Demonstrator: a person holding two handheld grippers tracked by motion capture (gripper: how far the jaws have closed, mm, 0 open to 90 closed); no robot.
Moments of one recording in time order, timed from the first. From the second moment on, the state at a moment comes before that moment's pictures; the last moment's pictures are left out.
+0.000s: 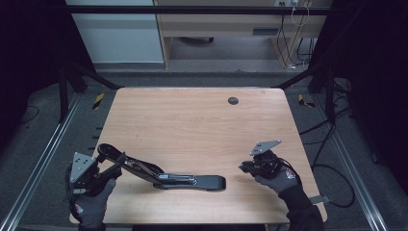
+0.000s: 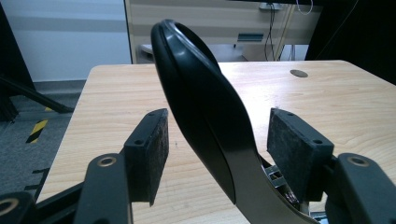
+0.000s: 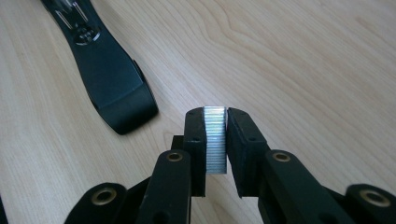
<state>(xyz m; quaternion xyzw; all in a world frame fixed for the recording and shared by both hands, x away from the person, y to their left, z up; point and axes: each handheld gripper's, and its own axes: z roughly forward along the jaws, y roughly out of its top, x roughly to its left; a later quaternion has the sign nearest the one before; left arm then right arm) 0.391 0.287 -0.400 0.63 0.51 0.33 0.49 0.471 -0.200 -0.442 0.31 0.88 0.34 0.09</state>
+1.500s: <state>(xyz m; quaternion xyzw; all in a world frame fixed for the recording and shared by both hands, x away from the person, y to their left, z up) 0.394 0.290 -0.401 0.63 0.51 0.33 0.49 0.488 -0.128 -0.391 0.16 0.92 0.36 0.06</state>
